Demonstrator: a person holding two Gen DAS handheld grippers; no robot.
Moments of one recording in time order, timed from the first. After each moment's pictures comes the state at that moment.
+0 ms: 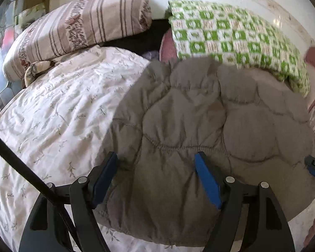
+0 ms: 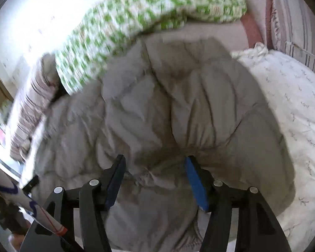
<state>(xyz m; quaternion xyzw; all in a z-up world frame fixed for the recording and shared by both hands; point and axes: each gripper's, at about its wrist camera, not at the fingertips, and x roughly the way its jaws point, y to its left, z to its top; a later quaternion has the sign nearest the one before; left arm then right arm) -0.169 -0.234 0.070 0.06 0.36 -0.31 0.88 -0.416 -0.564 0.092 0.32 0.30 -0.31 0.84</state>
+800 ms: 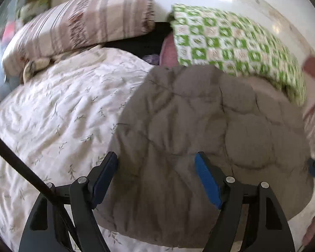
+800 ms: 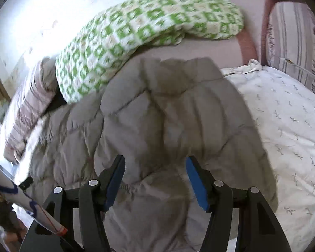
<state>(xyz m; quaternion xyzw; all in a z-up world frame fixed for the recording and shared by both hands) -0.166 -0.236 0.065 0.06 0.36 -0.32 0.87 -0.416 -0.562 0.095 0.28 0.31 -0.33 0.85</state>
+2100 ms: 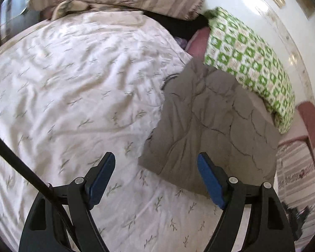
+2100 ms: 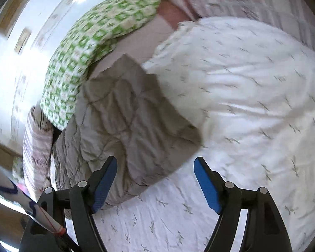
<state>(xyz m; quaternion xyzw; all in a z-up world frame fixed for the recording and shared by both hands) -0.155 -0.113 0.084 -0.11 0.51 -0.30 0.80 -0.584 -0.571 0.088 0.51 0.24 -0.36 0.75</state>
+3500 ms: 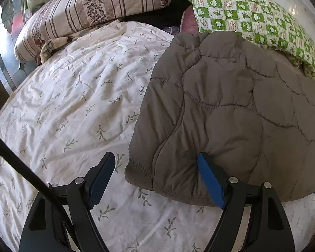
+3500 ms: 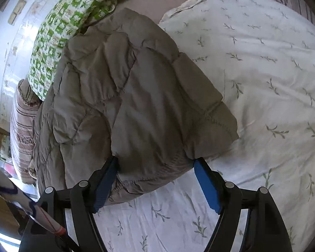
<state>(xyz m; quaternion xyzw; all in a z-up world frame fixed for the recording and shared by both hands) -0.175 -0.202 0.051 0.10 0.44 -0.25 0.86 -0.519 -0.584 0.039 0.48 0.32 -0.32 0.75</state>
